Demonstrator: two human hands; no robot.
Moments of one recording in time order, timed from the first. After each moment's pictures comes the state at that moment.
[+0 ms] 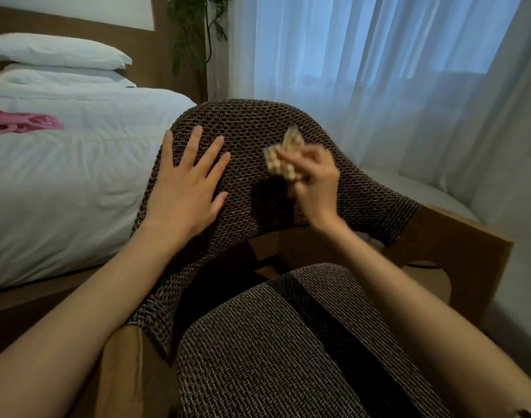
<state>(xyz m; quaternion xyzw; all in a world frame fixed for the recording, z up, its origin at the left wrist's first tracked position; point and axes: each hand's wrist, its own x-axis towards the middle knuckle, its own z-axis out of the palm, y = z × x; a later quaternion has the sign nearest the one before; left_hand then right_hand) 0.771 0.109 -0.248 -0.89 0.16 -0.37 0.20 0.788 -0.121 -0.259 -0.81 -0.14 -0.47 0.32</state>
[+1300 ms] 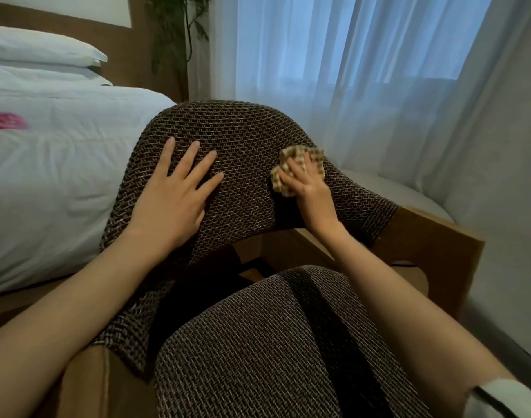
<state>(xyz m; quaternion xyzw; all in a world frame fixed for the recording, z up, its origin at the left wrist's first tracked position) 0.771 0.098 -0.251 -0.87 0.20 -0.34 0.30 0.812 -0.176 -0.283 -0.92 -0.12 -0.37 0.09</state>
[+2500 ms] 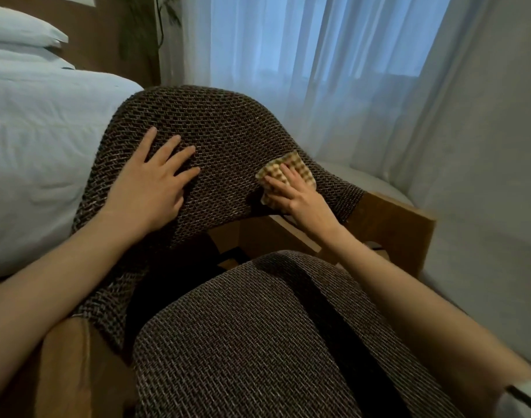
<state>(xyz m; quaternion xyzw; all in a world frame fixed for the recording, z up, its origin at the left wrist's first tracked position) 0.770 0.096 -0.249 -0.88 0.22 -0.33 0.27 0.753 -0.202 -0.287 -0.93 -0.21 -0.28 -0.14</state>
